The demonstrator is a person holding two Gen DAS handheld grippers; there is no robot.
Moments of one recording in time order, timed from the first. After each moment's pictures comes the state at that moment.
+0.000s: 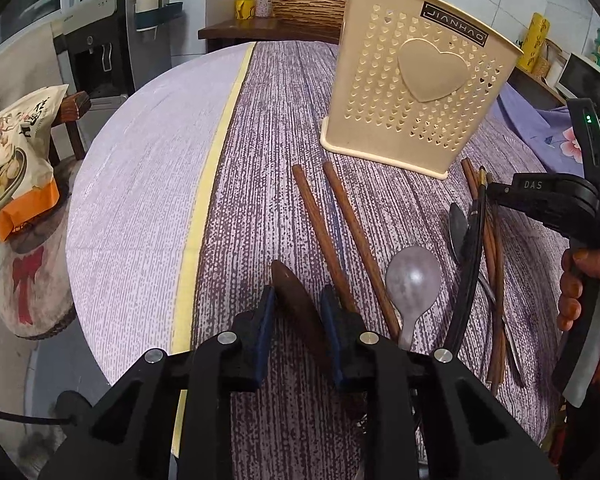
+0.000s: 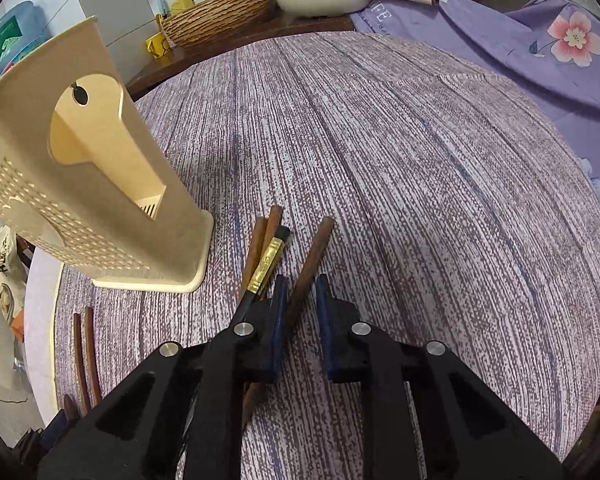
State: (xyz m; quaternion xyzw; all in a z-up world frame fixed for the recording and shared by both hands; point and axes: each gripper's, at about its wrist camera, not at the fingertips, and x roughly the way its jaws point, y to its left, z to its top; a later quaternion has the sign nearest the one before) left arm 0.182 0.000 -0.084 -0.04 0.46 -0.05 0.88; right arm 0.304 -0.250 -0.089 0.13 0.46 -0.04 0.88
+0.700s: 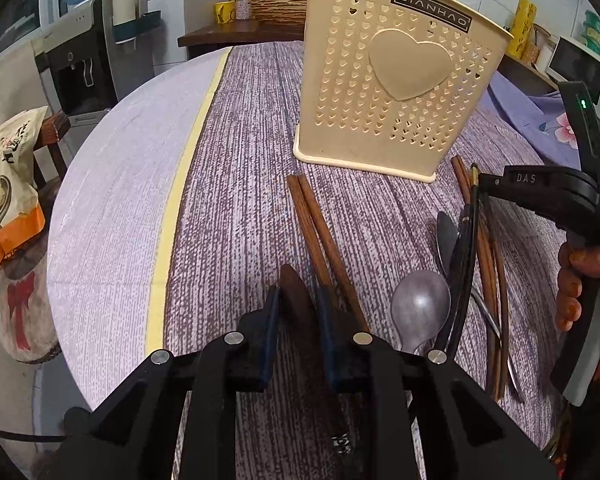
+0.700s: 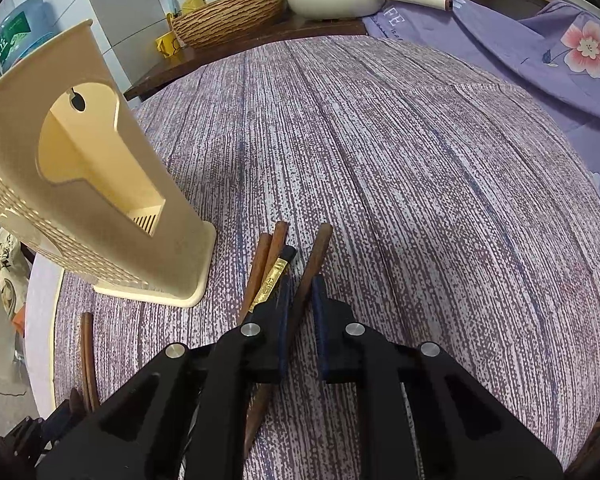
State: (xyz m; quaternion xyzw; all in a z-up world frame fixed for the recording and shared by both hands) left arm 0.200 -0.017 -0.084 -0.02 0.46 -0.07 0.88; right arm 0.316 -0.256 -0.091 0.14 0.46 0.00 0.88
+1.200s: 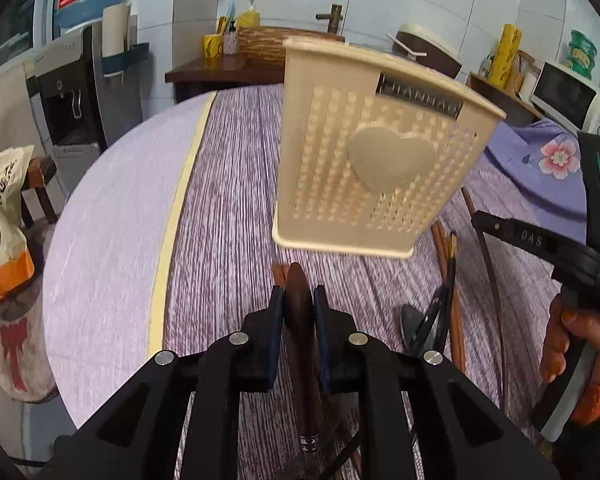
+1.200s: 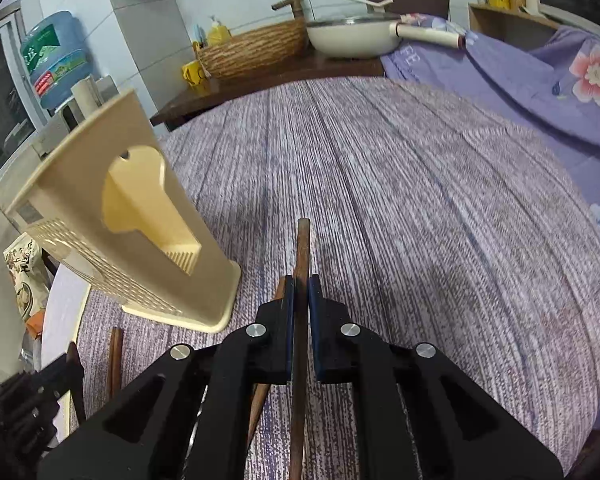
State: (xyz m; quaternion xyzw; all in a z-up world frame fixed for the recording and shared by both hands) left arm 0.230 -0.025 -0.044 -0.03 0.40 -0.09 0.91; right arm 0.308 -0.255 -0.053 0.12 0.39 0.02 0.91
